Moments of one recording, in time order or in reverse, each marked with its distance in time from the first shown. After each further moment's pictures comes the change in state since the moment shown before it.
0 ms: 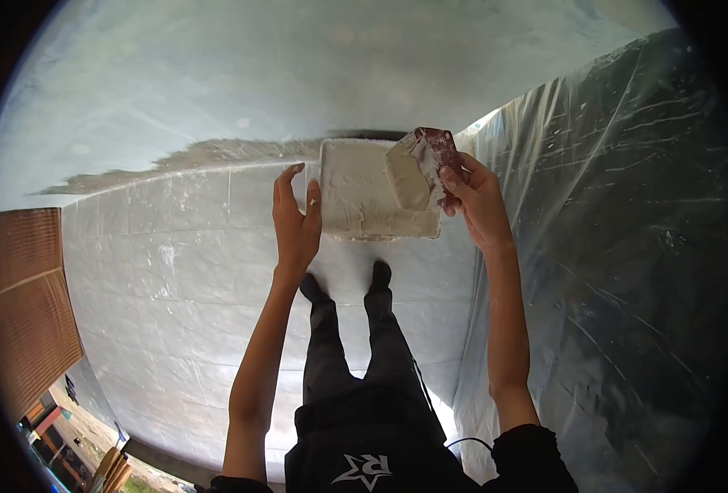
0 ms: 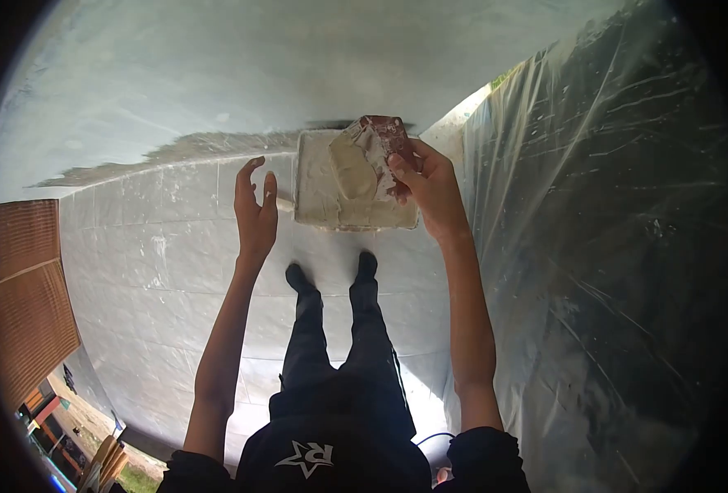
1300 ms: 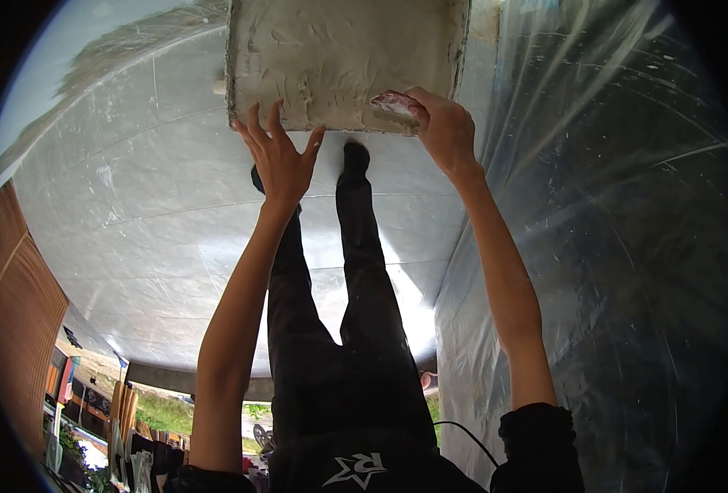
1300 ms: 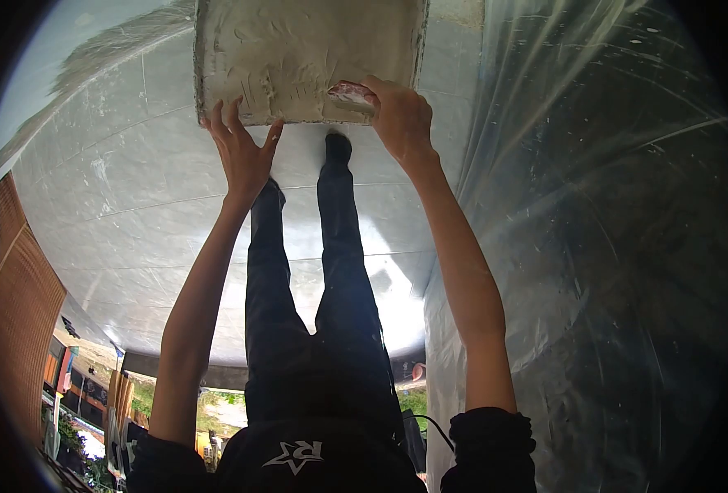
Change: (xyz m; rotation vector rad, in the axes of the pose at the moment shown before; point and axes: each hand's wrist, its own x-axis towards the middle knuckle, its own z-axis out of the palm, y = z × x) left_hand -0.131 -0.191 0.171 0.588 -0.229 -0.085; right_hand 0.041 0.283 -0.116 -1.278 0.000 -0.062
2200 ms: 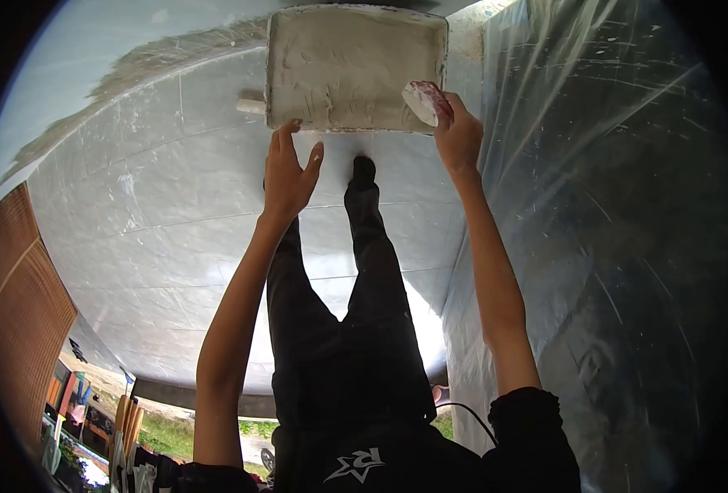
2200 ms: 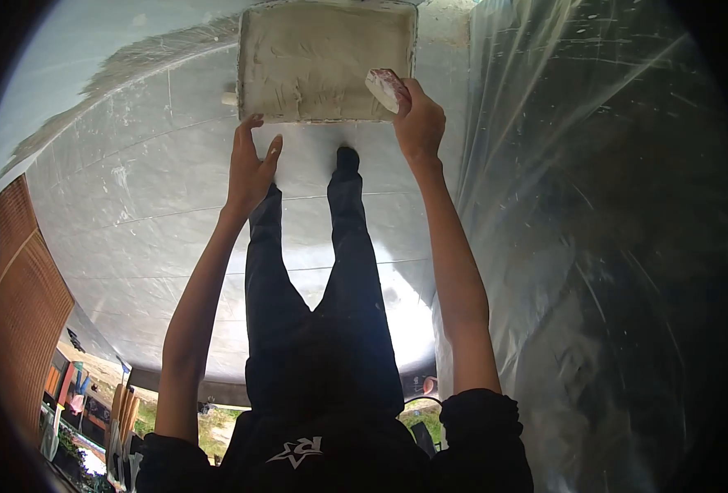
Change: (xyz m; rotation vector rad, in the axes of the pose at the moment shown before) left_hand -0.007 0.022 -0.117 -0.424 -0.162 0.019; right_hand -0.032 -0.032 -0.045 0.226 0.414 0.116
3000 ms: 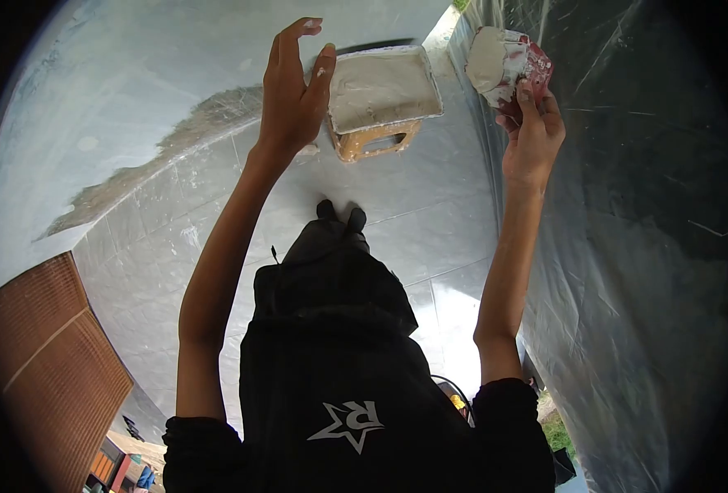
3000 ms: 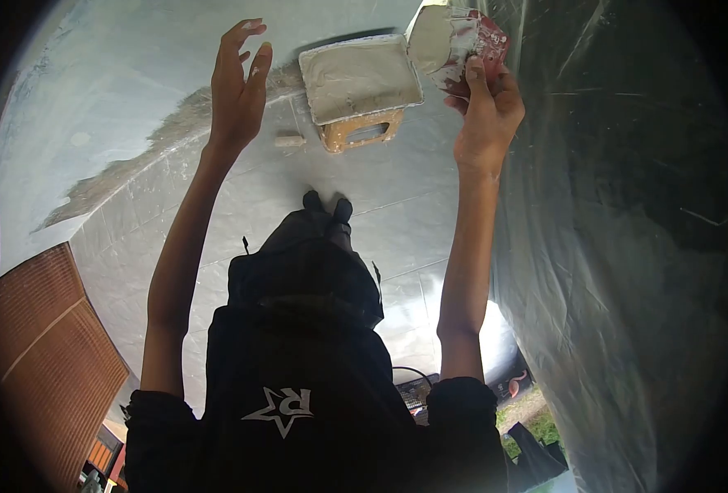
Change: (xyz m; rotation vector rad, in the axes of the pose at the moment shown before) left_hand -0.020 0.165 -0.272 -0.170 0.160 0.868; right_hand -0.146 -0.310 -0.188 0.975 0.599 0.172
